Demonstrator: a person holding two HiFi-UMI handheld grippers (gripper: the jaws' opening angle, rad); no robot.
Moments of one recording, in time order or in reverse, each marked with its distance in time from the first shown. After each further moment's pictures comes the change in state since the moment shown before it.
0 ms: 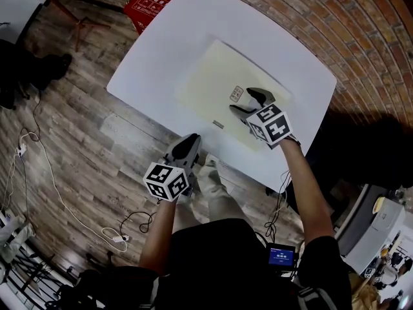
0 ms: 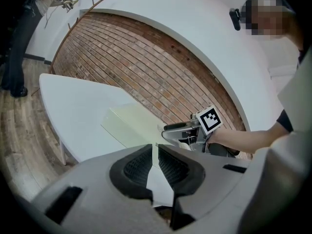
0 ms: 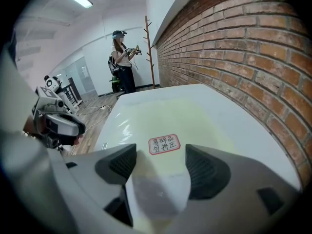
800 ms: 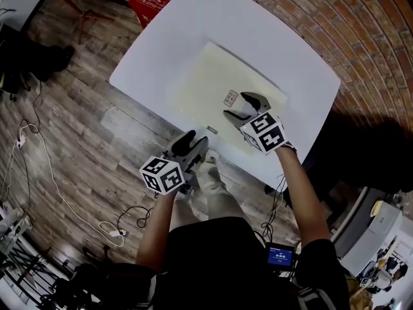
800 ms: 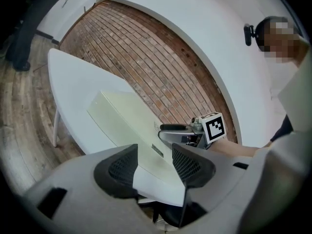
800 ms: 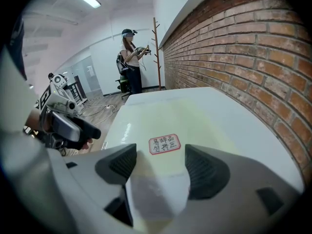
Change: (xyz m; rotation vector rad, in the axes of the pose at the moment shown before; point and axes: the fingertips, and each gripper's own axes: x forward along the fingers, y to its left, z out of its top) left arm -0.004 0.003 -0.016 -0.167 0.009 -0.077; right arm 0.005 0.042 0.002 -0.051 -0.028 0.034
